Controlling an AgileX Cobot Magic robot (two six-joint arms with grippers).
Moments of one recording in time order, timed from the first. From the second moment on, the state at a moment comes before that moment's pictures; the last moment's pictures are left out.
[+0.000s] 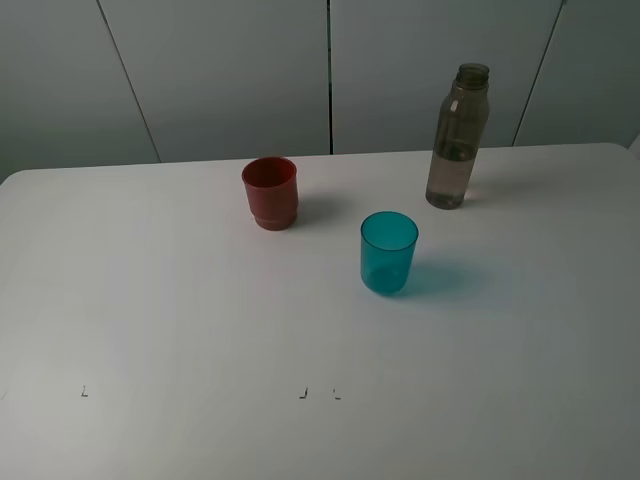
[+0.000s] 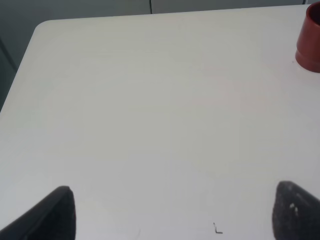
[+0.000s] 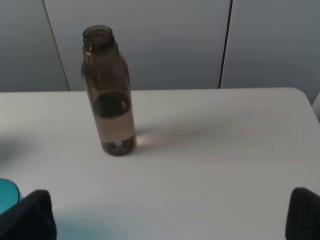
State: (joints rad) left arm 0.01 0.00 -0.51 0.02 1.09 0.01; right arm 0.02 0.48 -0.61 0.00 0.67 0.02
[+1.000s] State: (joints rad) left arm 0.01 0.00 -0.51 0.02 1.09 0.00; right arm 0.05 1.25 -0.44 -0.15 -0.21 0.17
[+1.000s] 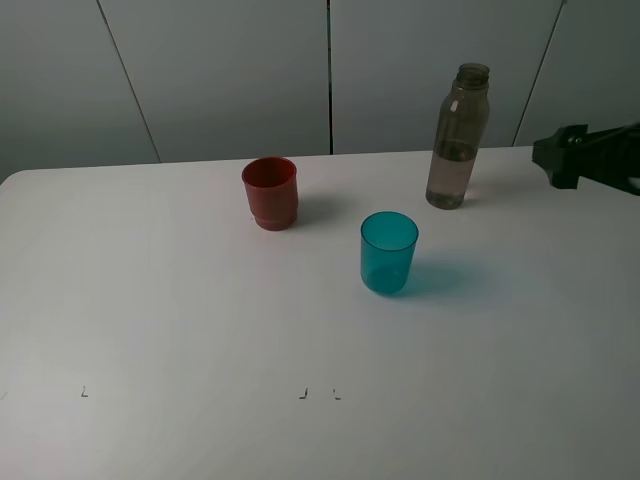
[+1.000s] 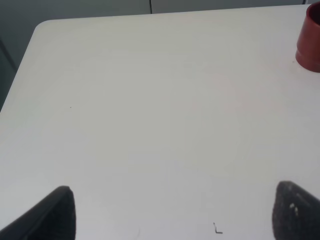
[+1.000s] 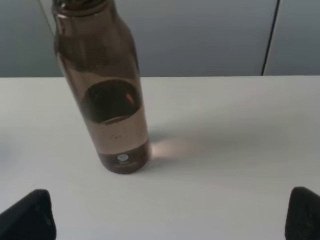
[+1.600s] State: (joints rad) left arm 0.01 0.00 -0.51 0.02 1.09 0.01; right arm 0.05 1.68 -0.49 -0.51 -0.71 0.27
